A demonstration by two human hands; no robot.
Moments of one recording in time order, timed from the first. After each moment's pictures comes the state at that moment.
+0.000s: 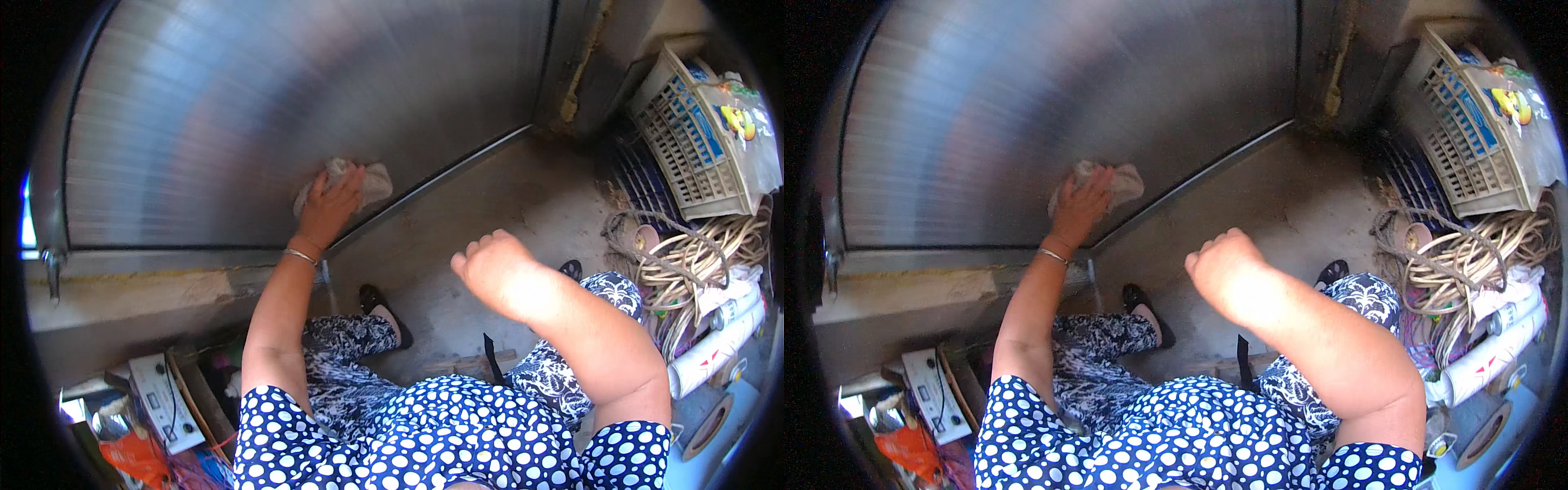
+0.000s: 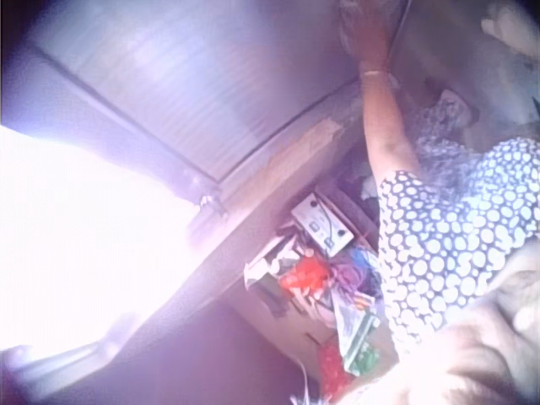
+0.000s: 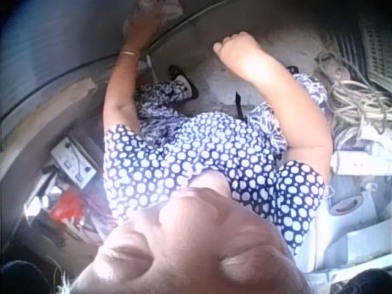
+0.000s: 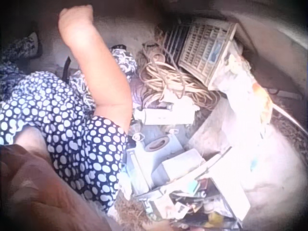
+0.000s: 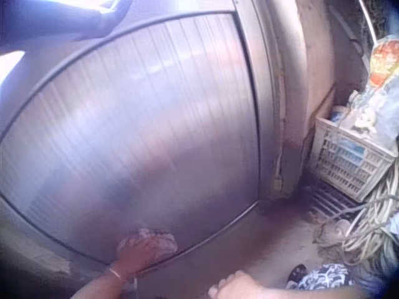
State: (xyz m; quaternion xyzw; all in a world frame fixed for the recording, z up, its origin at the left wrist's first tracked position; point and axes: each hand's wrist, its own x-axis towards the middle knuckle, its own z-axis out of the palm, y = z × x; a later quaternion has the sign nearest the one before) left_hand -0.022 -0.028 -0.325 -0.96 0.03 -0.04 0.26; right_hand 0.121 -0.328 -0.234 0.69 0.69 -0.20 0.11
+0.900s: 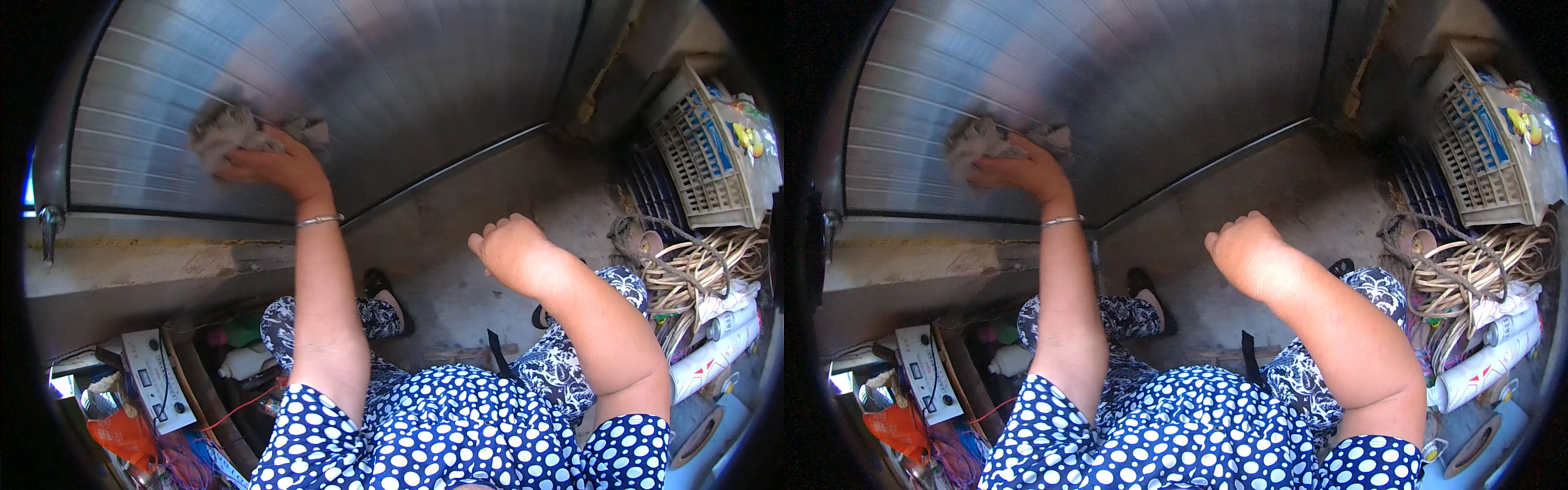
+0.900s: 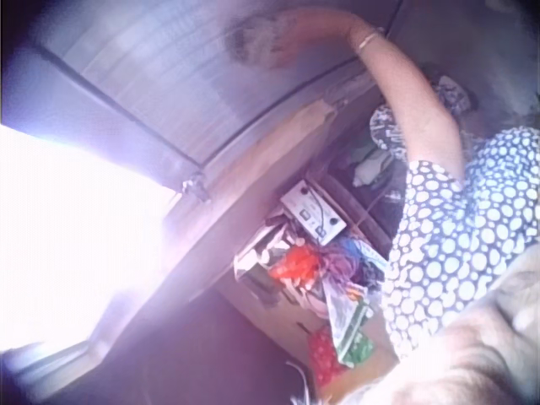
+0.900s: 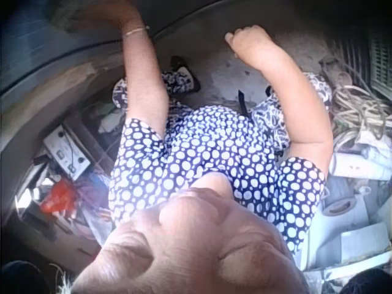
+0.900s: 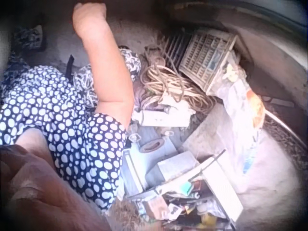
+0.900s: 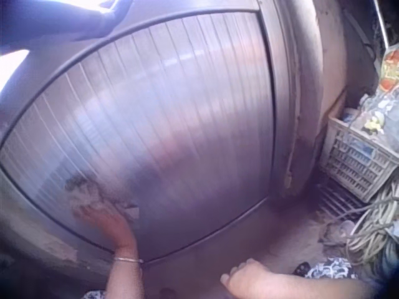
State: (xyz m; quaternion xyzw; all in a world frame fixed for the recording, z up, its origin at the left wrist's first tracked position) left_hand 0.006 -0.016 -0.253 -0.69 -0.39 -0.59 0.14; right_hand 0.120 -0.319 -0.243 0.68 0.69 -0.20 0.15
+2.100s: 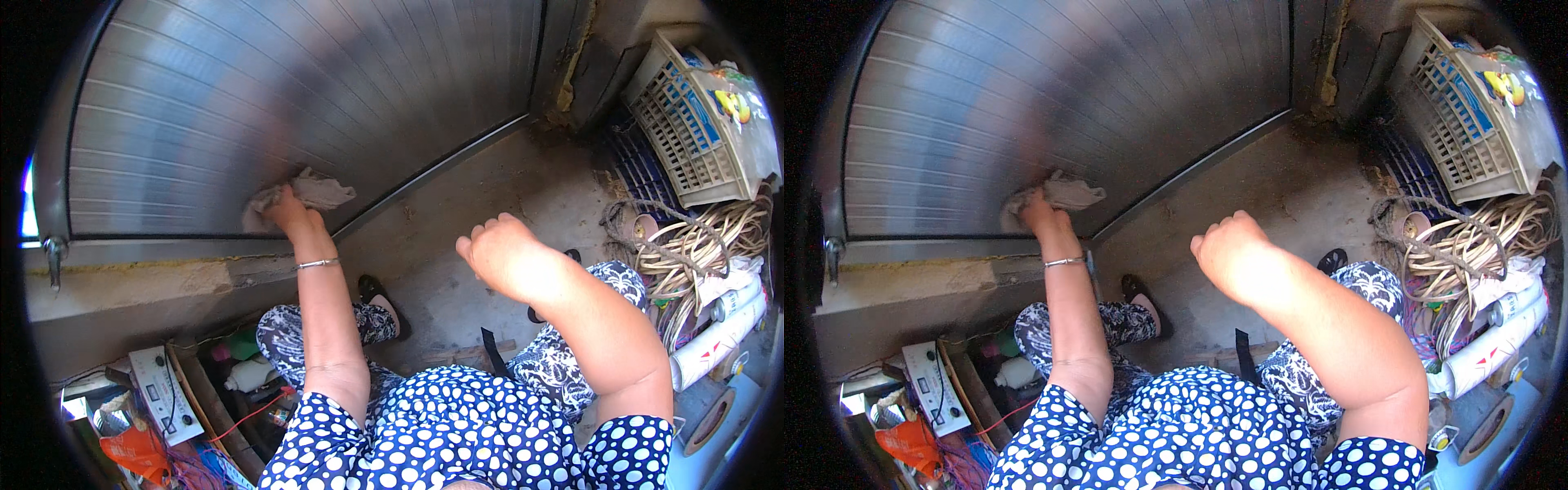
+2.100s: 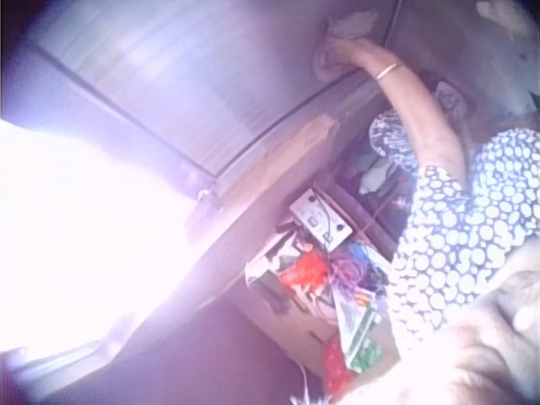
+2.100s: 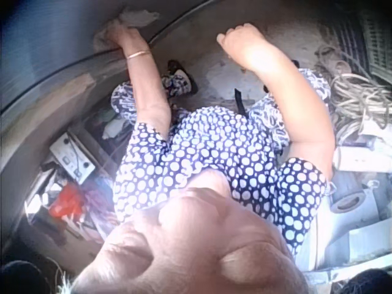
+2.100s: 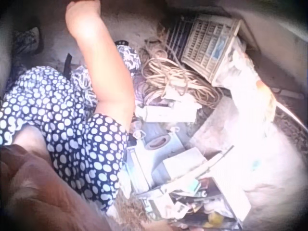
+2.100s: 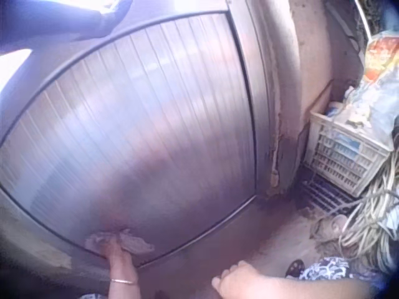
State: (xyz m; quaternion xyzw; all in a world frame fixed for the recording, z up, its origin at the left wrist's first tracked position) left_hand -0.021 -0.035 -0.306 -0.38 -0.45 -0.58 -0.55; right_hand 0.123 -0.342 -0.237 0.70 0.69 -0.17 0.11
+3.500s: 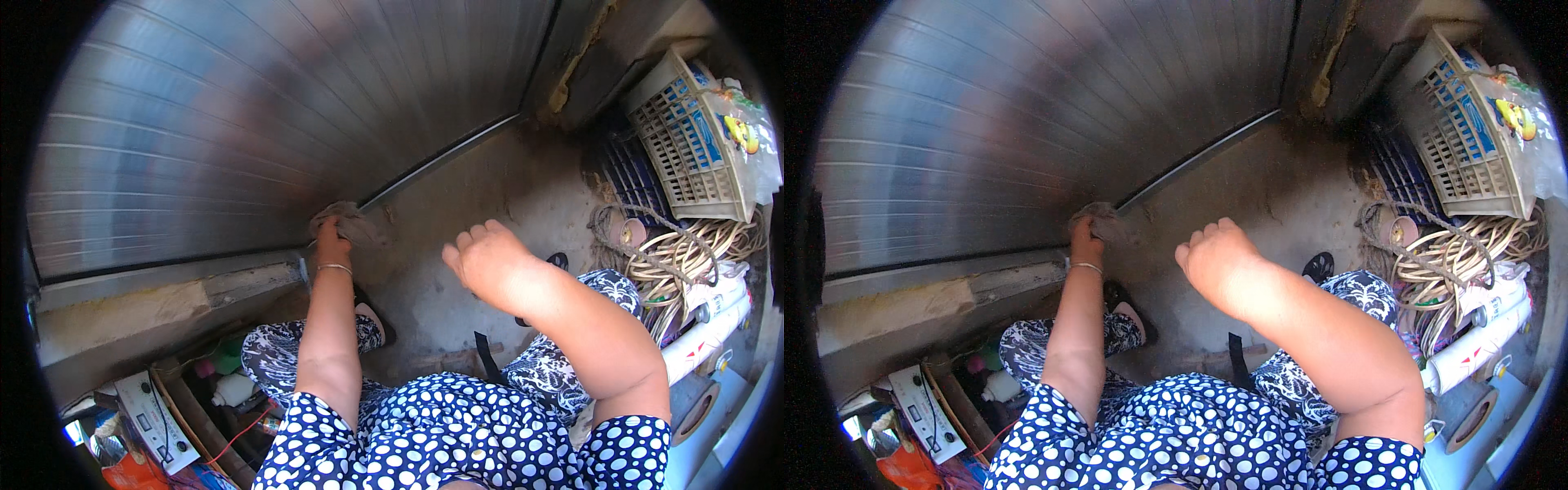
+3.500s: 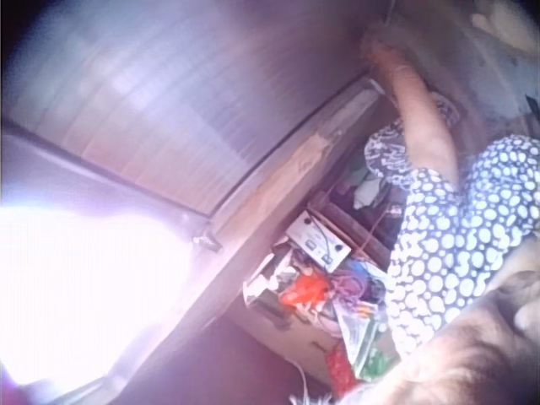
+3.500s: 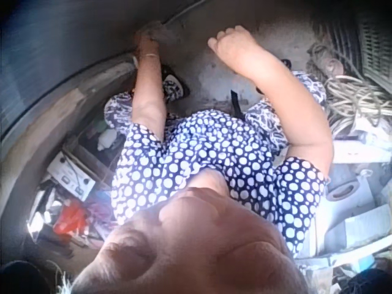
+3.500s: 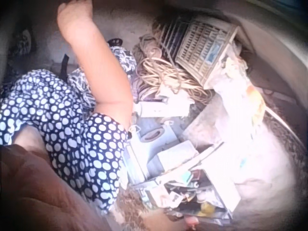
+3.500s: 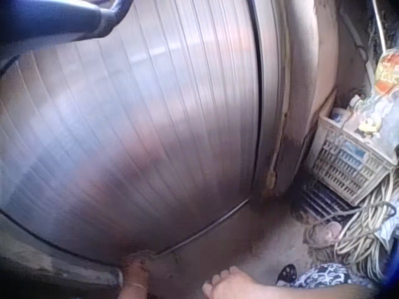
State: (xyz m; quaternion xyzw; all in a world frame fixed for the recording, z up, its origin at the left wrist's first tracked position) left_hand -0.077 -0.042 -0.499 -0.47 -0.42 -0.31 -0.71; right_hand 0.123 -0.317 -0.253 0.69 0.70 -0.15 0.09
